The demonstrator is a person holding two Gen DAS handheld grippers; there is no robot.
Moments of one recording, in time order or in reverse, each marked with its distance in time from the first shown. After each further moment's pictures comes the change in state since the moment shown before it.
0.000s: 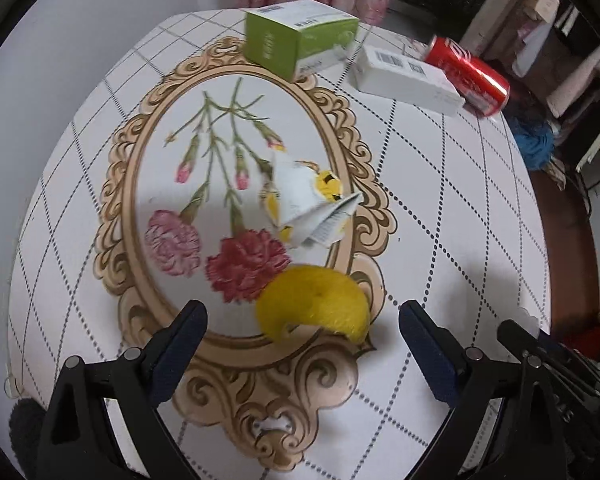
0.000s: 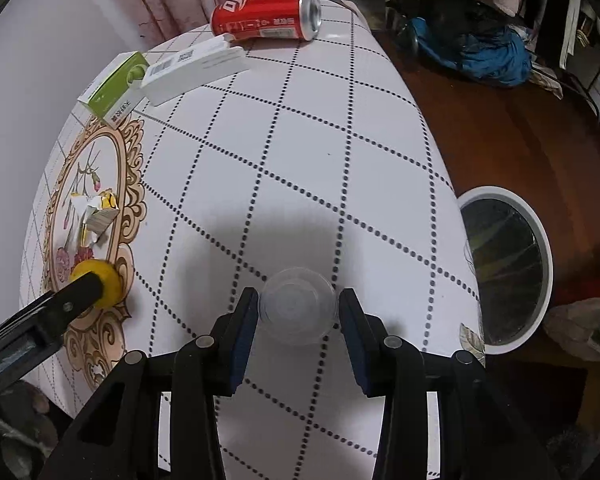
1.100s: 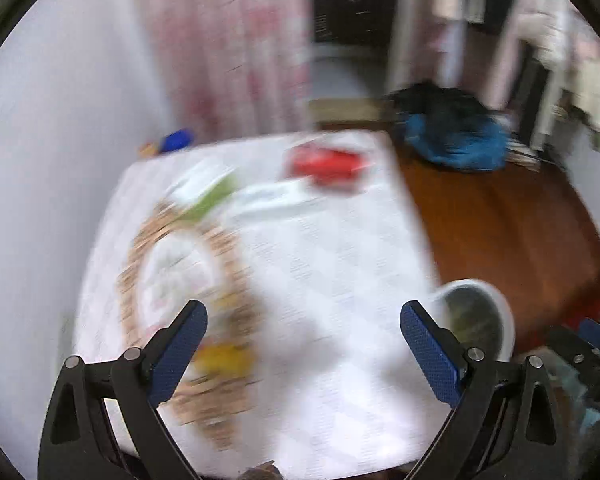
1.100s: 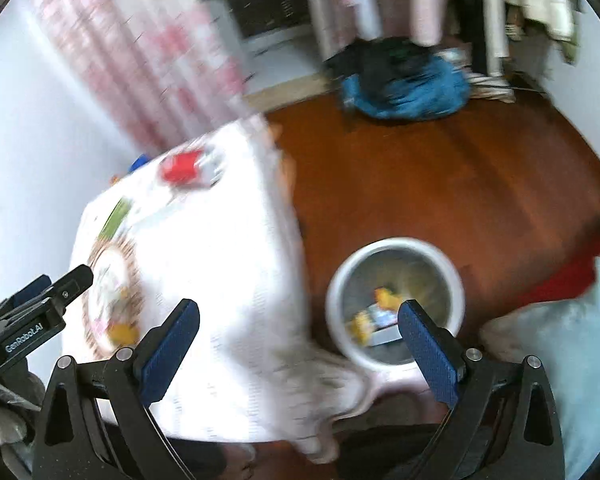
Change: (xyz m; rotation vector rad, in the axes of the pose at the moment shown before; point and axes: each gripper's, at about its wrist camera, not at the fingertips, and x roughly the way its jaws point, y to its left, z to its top) left arm -0.123 -0.110 0.022 0.197 -0.208 0.087; right arm -0.165 -0.129 0.015 0.129 -0.191 0.042
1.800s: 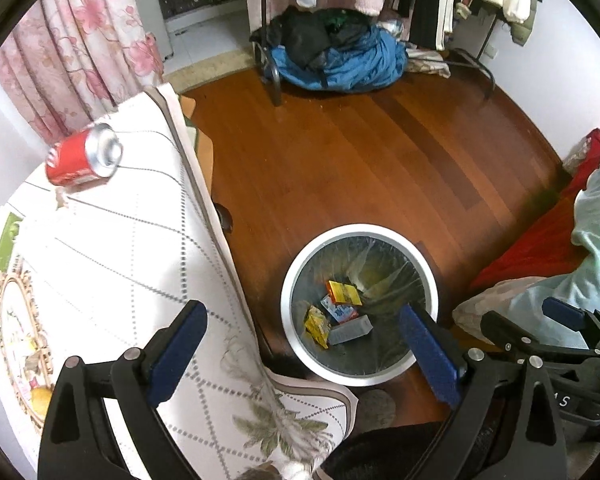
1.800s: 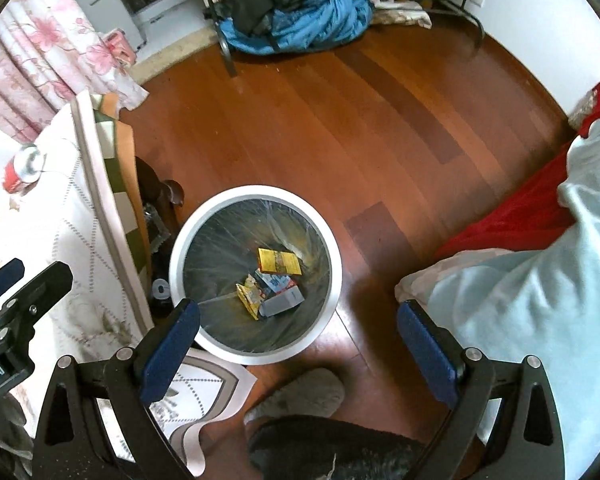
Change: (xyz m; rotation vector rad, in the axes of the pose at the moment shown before) left arm 0.063 -0.245 -0.007 0.333 0.146 -0.258; right arm 0.070 -0.209 -0.015 0.201 0.157 -0.248
